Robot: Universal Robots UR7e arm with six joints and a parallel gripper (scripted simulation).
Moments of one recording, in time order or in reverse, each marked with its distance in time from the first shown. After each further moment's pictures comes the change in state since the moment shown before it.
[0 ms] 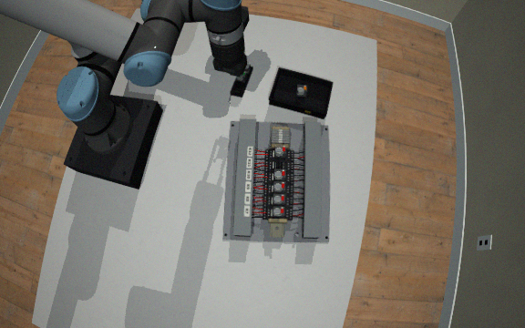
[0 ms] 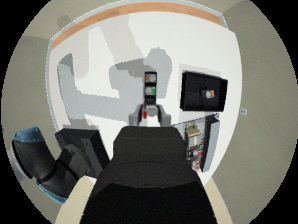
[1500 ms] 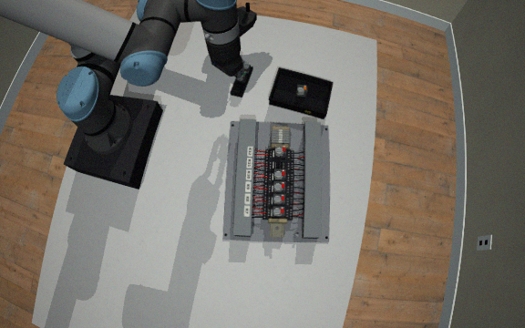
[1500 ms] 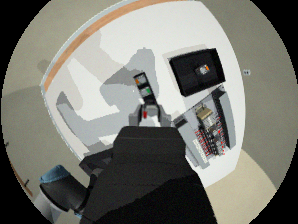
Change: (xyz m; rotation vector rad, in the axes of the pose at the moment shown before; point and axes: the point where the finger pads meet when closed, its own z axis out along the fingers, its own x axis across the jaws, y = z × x) arm 0.000 0.000 0.001 0.004 -0.002 0.416
